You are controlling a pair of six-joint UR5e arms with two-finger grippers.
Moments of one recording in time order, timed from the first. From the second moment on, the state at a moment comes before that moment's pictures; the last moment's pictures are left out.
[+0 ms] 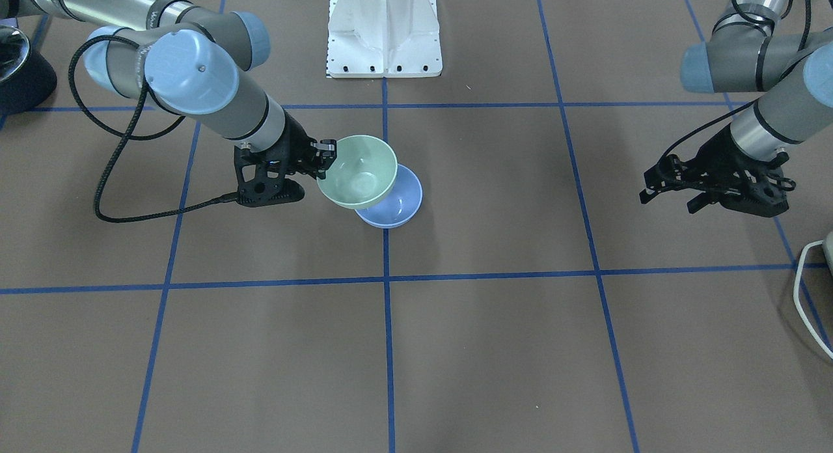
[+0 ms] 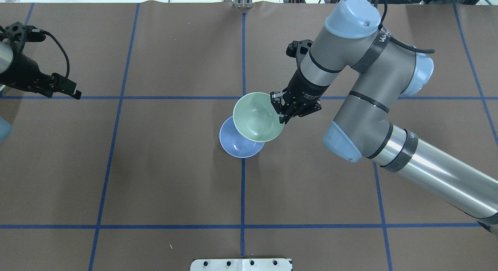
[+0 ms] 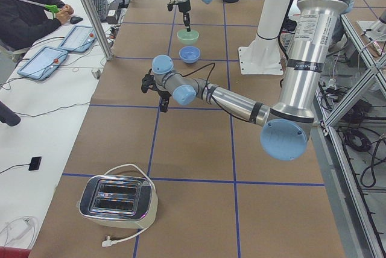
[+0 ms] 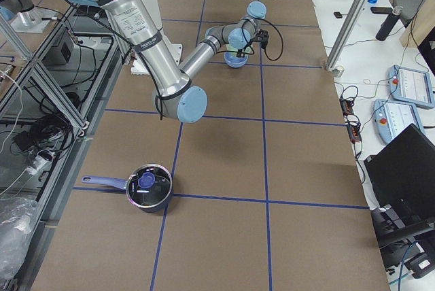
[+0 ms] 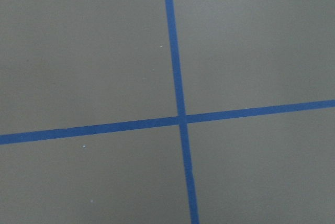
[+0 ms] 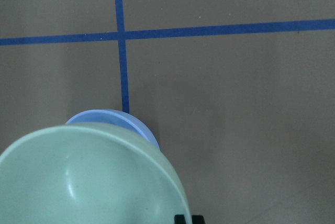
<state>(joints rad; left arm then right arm) -1.07 -1.72 -1.72 -1.97 -2.33 -0.67 0.72 -0.92 1.67 -1.49 2.32 1.11</state>
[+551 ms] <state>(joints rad) -1.16 -1.57 -1.78 -1.97 -2.33 -0.47 0.67 -0.89 1.62 -1.50 2.26 1.13</state>
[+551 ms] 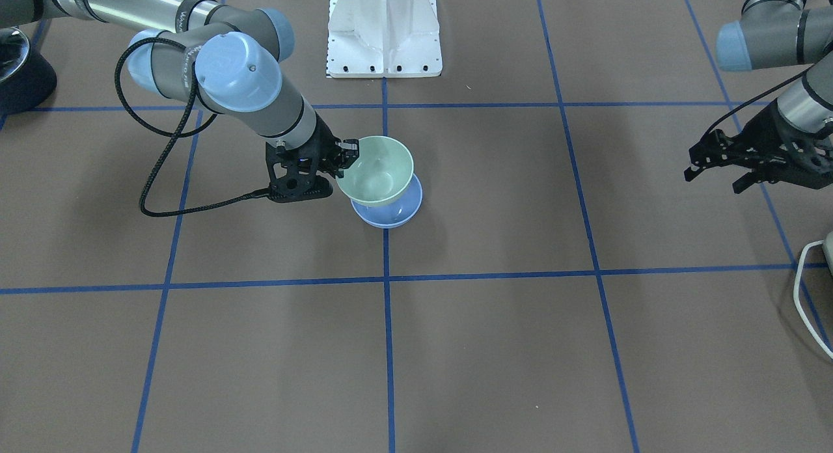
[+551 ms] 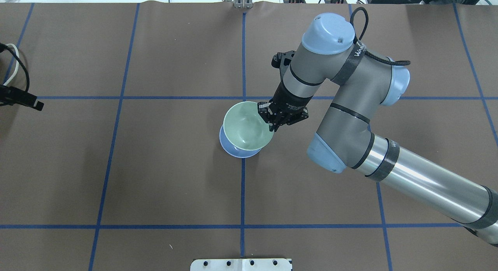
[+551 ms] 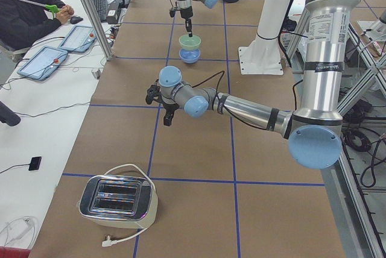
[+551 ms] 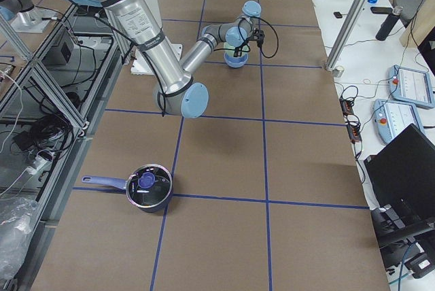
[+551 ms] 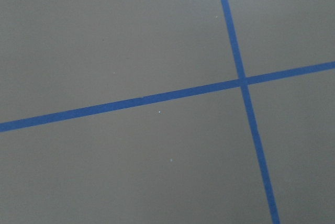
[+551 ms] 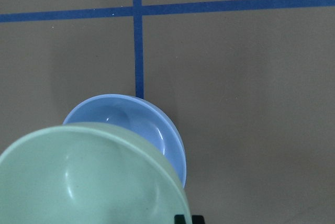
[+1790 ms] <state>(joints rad) -1.19 -1.54 -1.80 -1.97 -2.34 -0.42 0.64 -0.82 1.51 -1.49 2.23 1.14</state>
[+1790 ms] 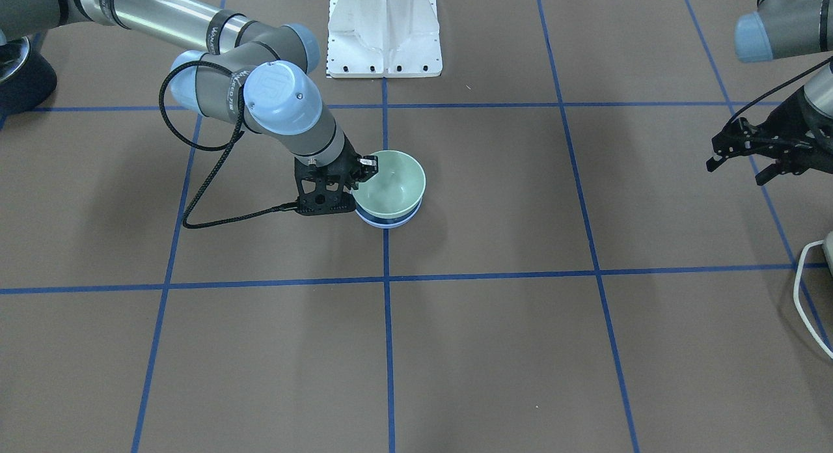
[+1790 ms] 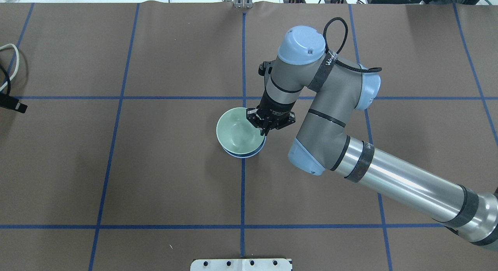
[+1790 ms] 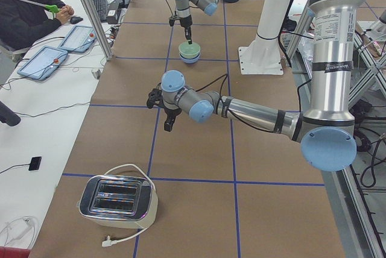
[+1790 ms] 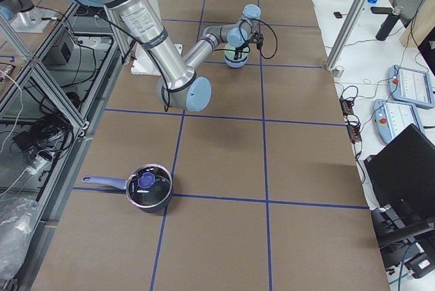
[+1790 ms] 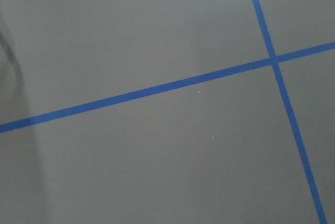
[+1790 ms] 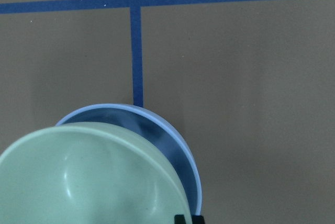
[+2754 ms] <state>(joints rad) -1.18 -1.54 -1.79 -1.97 -2.34 -0.42 0.64 -0.83 1.50 -1.49 2.22 1.13</state>
